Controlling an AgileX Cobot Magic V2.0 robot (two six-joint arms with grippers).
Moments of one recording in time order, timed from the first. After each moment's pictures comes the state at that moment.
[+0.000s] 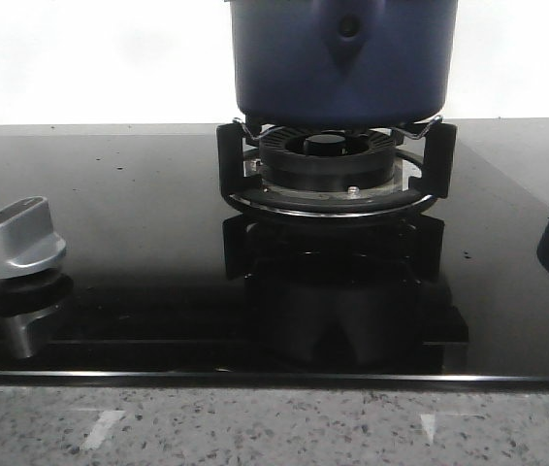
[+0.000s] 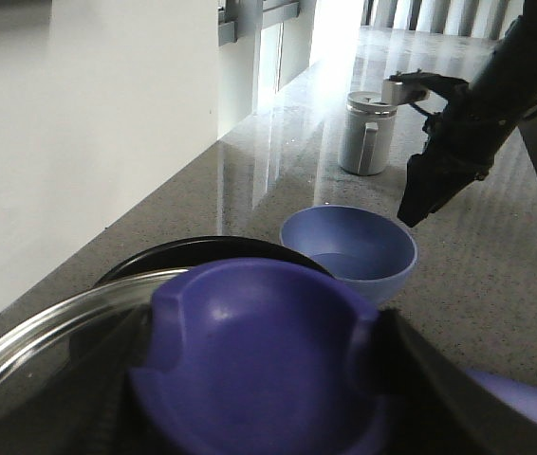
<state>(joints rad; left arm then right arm) -0.06 1.53 -1.35 1.67 -1.21 -1.54 -0.29 1.28 -1.21 0.05 1.23 0.20</state>
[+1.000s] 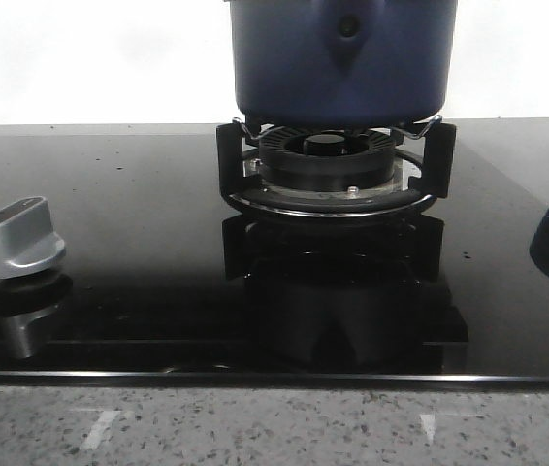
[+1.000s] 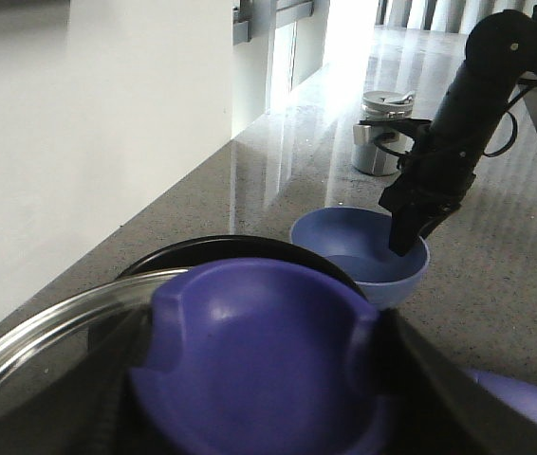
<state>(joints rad) -0.06 1.53 -1.35 1.67 -1.18 -1.54 -0.31 1.44 -1.21 0.14 1.18 0.20</state>
